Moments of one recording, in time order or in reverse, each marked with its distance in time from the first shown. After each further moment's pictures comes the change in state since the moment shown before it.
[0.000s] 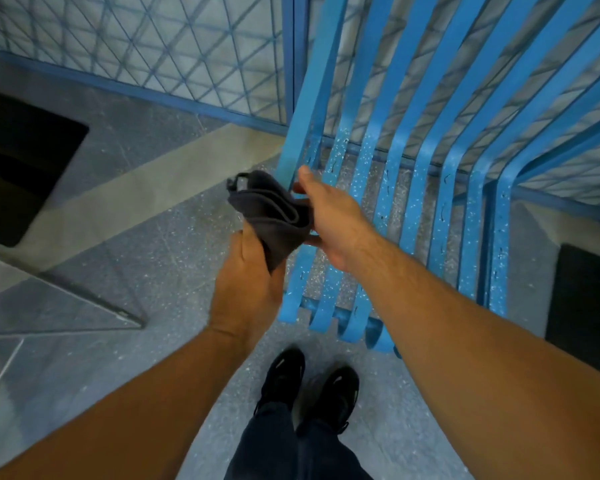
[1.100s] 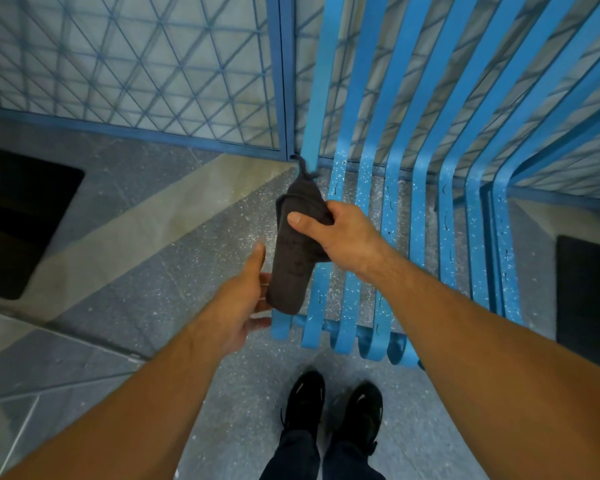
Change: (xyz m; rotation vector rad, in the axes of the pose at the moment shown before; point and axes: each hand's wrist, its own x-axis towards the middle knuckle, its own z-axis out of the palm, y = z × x) left_hand 0.052 -0.019 -0.044 -0.596 -0.638 -0.783; right_hand 0.012 -0.001 -0.002 -0.188 0.015 -0.201
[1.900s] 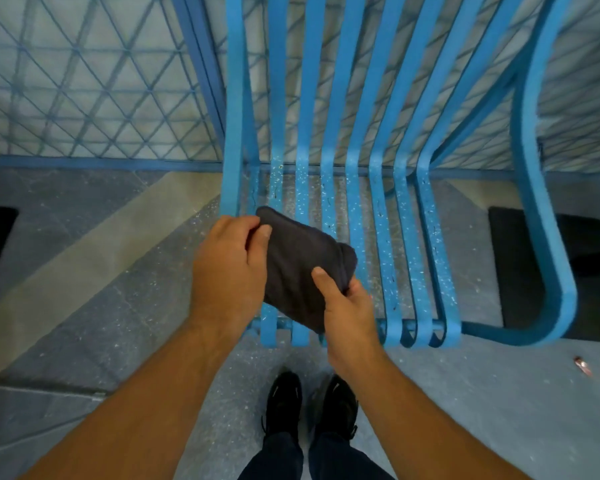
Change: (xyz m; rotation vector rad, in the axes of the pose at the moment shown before) left_hand -0.044 0.035 0.070 0.660 0.526 1.069; right_hand -0.109 0.068 -0.004 0.724 0.524 0.087
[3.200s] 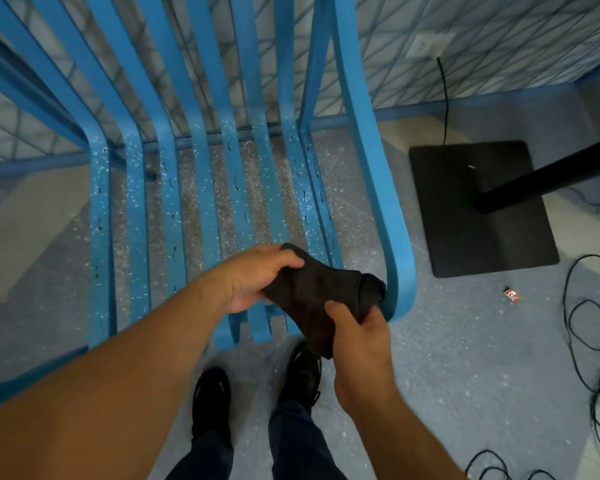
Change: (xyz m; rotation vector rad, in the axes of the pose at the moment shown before) left_hand -0.030 0.135 0.260 -0.513 -1.159 -0.794; right_hand 0.031 -0.055 -0.244 0.100 0.368 0.092
